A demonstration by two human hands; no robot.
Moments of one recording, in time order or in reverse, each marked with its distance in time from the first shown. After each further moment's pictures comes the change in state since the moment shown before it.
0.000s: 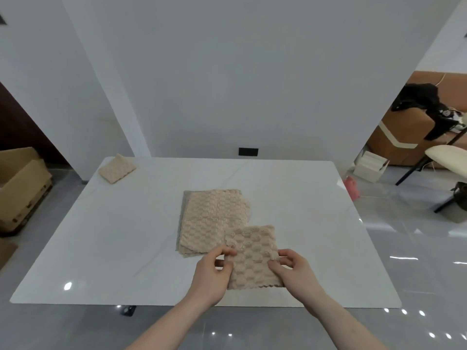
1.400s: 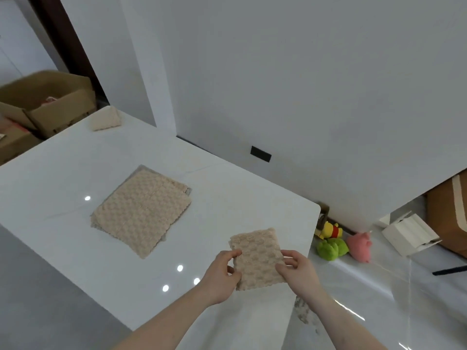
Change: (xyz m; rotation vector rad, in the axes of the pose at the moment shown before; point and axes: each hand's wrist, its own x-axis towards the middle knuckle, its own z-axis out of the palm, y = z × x) left_hand 0.184 0.109 0.387 -0.040 0.082 -0.298; right_hand 0.318 -0.029 -0.363 -0.392 -0.298 -0.031
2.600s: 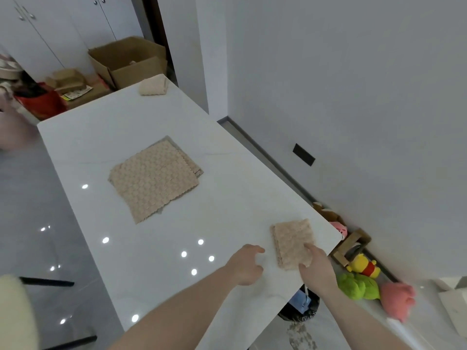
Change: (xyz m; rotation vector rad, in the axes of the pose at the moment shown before) left_hand 0.141 0.036 0.122 0.153 0.061 -0.195; right_hand 0.200 0.044 -0.101 -0.714 -0.171 -0.208
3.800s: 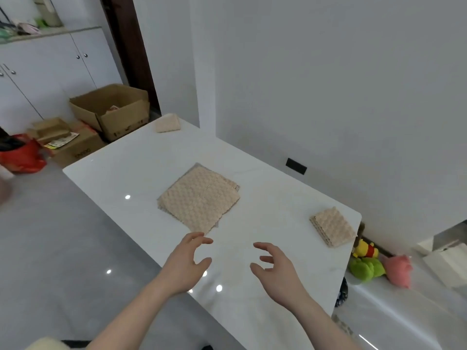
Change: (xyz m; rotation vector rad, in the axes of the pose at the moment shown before) left_hand -0.244 -0.223 -0.282 0.071 0.317 0.315; right_hand -0.258 -0.319 0.154 0.550 0.075 -0.173
